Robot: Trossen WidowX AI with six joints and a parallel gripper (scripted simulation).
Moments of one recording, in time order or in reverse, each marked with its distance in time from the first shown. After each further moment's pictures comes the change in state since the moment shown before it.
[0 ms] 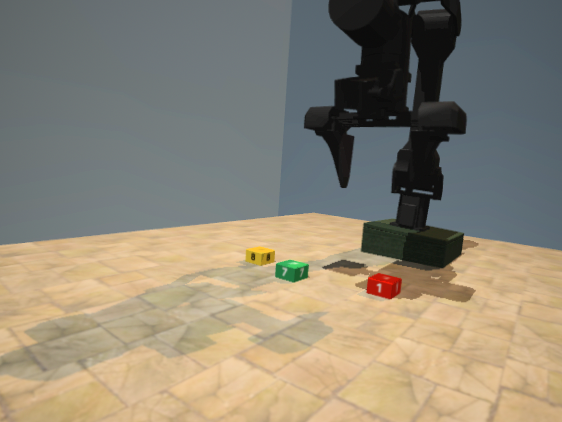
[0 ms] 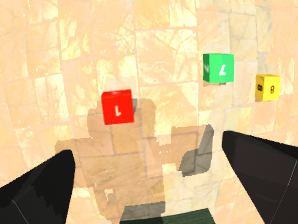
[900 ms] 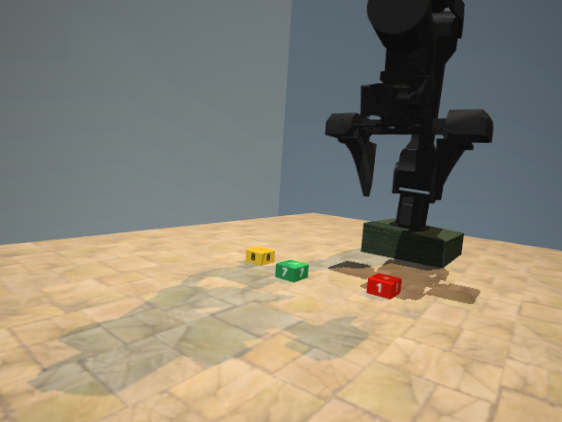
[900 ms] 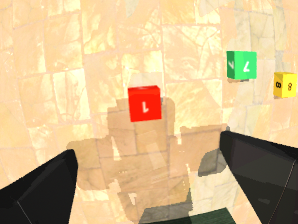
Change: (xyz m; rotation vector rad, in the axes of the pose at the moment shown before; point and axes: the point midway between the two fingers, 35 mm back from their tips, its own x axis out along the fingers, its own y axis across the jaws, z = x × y) arm 0.009 0.028 -0.007 0.006 -0.019 0.006
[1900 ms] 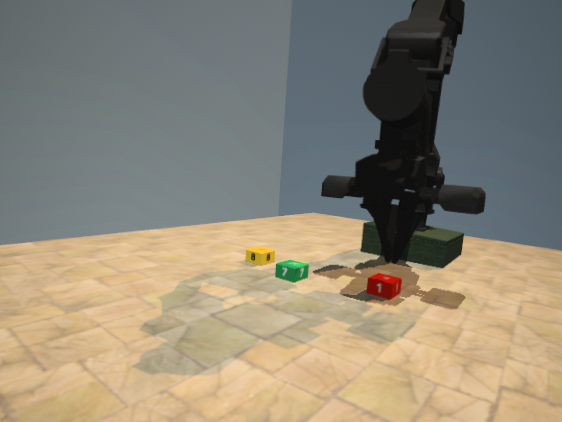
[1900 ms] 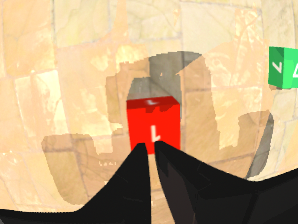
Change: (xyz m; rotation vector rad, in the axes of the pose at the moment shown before) arm 0.077 -0.001 -0.005 0.000 0.017 -0.002
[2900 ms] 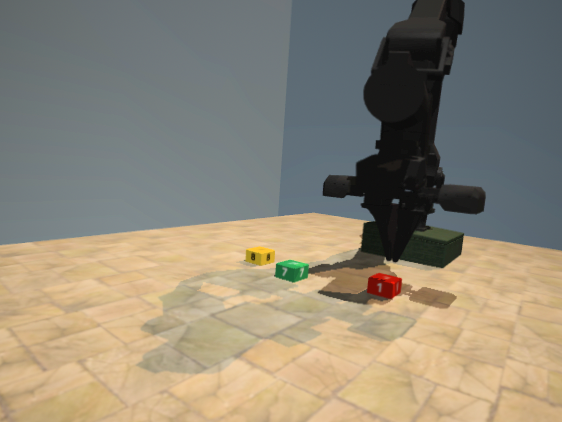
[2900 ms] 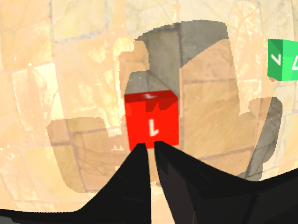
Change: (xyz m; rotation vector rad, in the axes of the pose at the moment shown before) arm -0.001 -0.001 -0.004 0.006 0.015 -0.003
